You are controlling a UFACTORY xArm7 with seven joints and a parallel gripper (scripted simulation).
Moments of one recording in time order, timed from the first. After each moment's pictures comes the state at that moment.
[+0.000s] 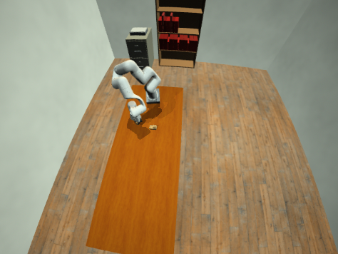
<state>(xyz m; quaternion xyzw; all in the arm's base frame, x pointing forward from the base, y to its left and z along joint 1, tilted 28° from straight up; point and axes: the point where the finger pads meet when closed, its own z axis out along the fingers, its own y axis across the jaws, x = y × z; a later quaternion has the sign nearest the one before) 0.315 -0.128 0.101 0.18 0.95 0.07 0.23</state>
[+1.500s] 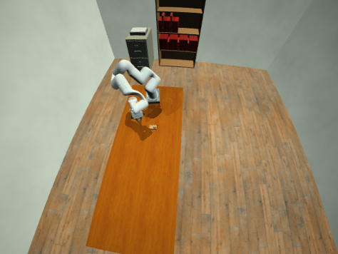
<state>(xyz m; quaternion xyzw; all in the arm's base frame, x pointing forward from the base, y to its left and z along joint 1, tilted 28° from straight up) 0.288 -0.106 0.153 -0.20 0.95 -0.02 0.23</state>
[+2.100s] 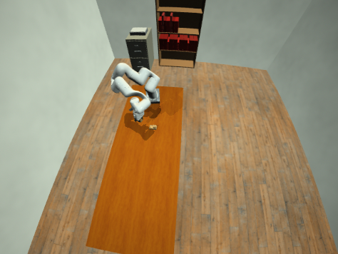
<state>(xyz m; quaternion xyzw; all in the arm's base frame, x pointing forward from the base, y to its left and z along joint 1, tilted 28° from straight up) 0.291 -0.090 0.156 -0.48 0.85 -0.09 0.21</state>
